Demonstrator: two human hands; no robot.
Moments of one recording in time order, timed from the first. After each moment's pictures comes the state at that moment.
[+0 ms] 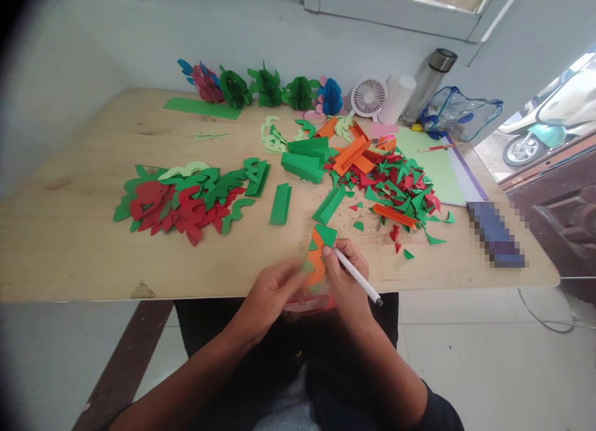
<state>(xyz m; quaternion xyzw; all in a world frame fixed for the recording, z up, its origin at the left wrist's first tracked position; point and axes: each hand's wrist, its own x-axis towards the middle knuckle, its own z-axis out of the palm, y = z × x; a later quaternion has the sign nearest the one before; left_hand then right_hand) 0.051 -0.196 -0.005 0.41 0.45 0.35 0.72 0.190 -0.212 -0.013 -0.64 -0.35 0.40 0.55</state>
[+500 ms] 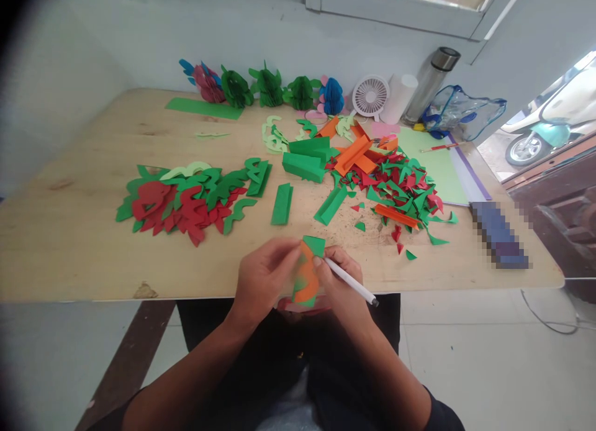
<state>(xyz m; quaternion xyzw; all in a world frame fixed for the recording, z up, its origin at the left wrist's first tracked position) 0.052 -0.179 0.003 0.49 0.48 0.47 0.56 0.185 -0.215 -0.003 -0.64 -0.37 0.47 0.49</state>
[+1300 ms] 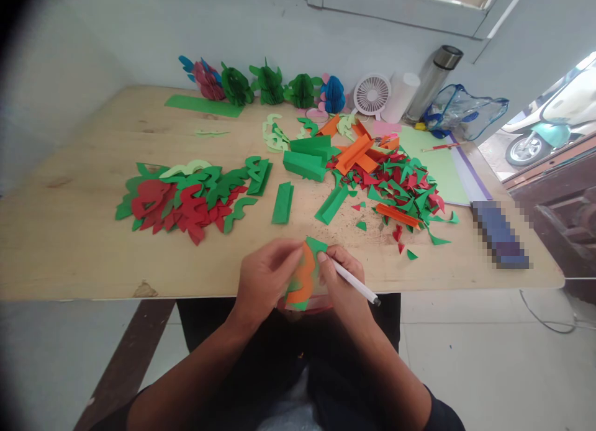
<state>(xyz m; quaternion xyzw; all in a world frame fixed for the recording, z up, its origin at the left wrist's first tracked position) 0.054 -0.178 0.006 0.44 0.50 0.47 0.58 0.186 -0.214 0.002 -0.65 -0.43 0.40 0.48</state>
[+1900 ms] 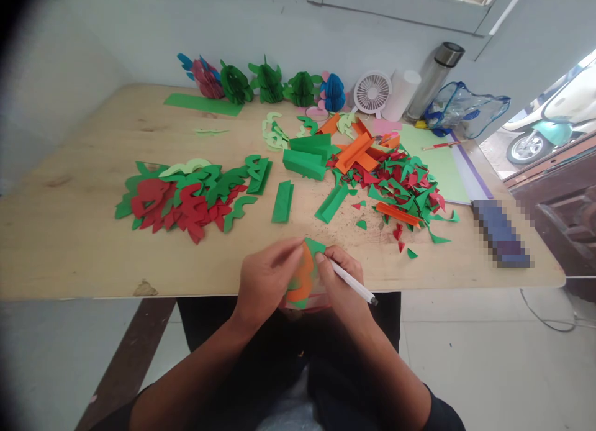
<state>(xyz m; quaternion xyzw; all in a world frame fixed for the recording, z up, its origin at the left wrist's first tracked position) 0.053 -0.179 0.002 0.54 0.52 0.46 0.47 0.185 -0.214 0.002 -0.67 -0.44 0.40 0.44</state>
